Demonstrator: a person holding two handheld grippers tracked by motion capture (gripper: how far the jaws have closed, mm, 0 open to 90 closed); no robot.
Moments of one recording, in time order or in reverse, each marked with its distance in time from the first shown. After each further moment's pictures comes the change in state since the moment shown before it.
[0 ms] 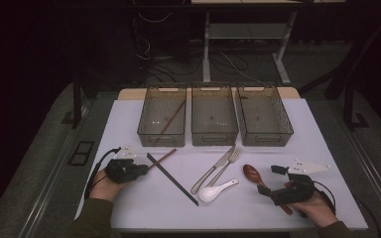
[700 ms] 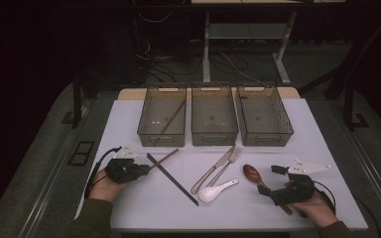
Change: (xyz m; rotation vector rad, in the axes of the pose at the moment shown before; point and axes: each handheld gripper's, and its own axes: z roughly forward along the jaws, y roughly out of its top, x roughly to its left) left arm -0.008 0.009 -0.007 -0.011 -0.030 0.009; right arm 0.000 0.000 0.000 0.001 0.000 -0.002
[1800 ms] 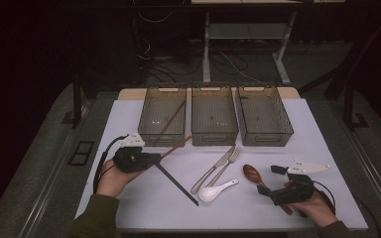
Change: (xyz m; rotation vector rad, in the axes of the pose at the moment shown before) left arm -0.014 0.050 -0.008 -0.113 -0.051 -0.001; right arm 0.000 0.000 0.001 0.002 0.000 -0.002
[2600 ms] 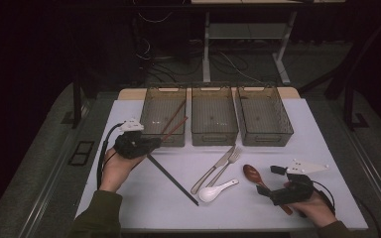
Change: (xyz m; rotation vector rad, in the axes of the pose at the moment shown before) left arm 0.018 0.026 0.001 -0.078 0.100 -0.089; right arm 0.000 0.000 0.001 0.009 0.000 0.006
